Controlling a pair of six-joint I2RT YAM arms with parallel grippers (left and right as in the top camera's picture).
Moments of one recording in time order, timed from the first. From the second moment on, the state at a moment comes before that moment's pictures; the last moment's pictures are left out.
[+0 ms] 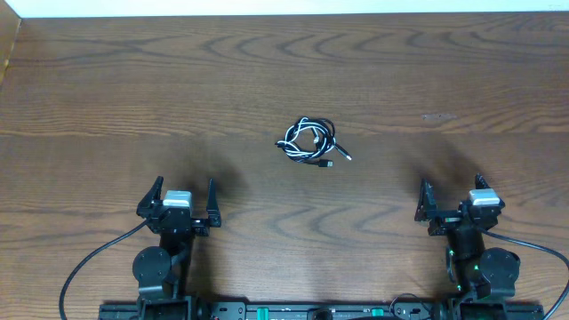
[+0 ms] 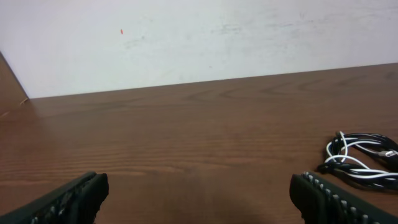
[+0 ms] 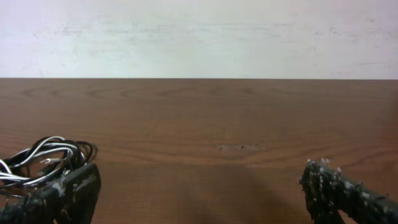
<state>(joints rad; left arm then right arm) 0.06 0.02 0.02 -0.10 0.12 0.09 -0.01 0.01 0.01 -0.07 -0.09 0.04</state>
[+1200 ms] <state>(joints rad) 0.06 0.22 0.03 -0.12 0.12 0.05 -0.01 0.01 0.01 -0.04 -0.12 0.08</state>
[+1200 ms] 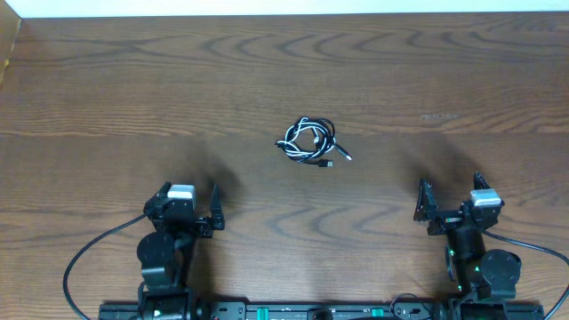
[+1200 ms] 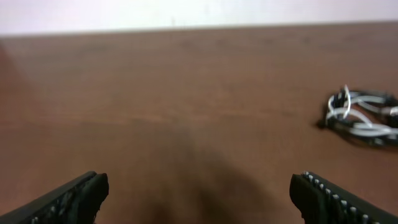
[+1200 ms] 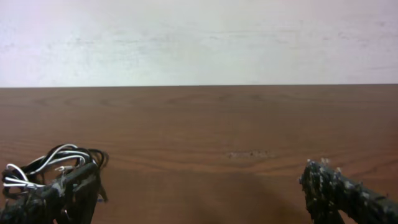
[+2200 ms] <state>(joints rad) 0.06 1.00 0.99 -0.75 0.40 -0.04 -0.01 0.32 0.50 -0.34 -0.47 0.14</state>
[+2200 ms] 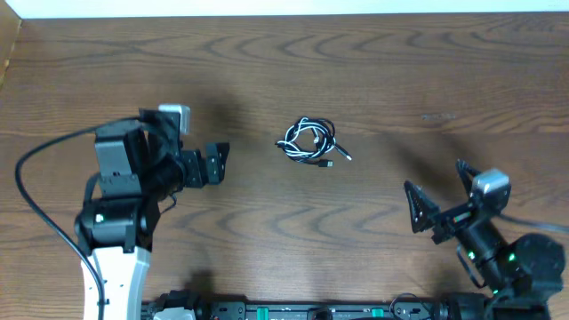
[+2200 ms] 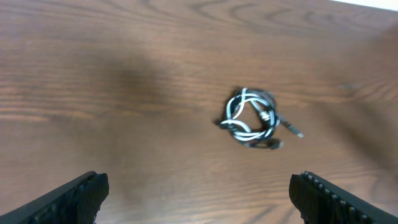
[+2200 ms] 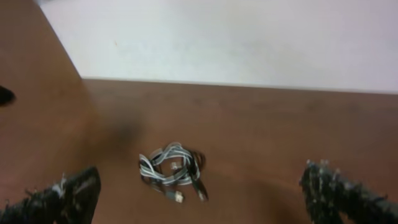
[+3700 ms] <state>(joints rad) -0.19 1.86 1.34 -0.72 0.41 -0.78 0.07 1.23 1.11 -0.65 -0.62 0.23</state>
